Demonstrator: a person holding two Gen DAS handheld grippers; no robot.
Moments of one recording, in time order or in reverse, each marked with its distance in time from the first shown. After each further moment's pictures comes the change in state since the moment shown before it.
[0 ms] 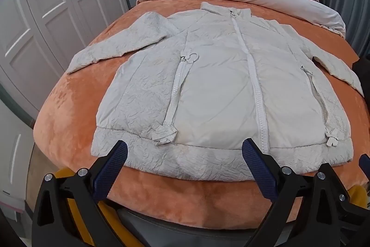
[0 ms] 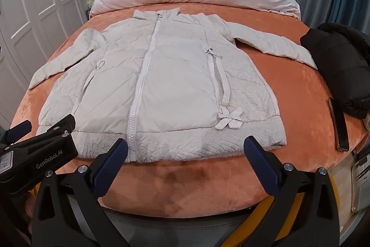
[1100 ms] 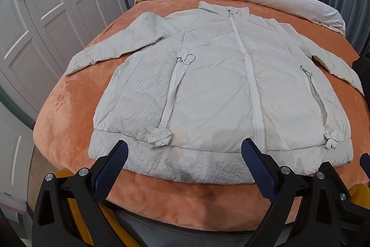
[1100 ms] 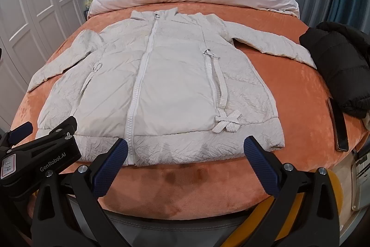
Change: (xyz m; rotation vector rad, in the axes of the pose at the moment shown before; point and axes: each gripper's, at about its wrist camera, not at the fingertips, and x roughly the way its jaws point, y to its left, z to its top) left arm 0.004 -0.008 0.006 0.008 0.006 0.002; right arm 0.001 0.009 0.004 0.005 0.008 -0.010
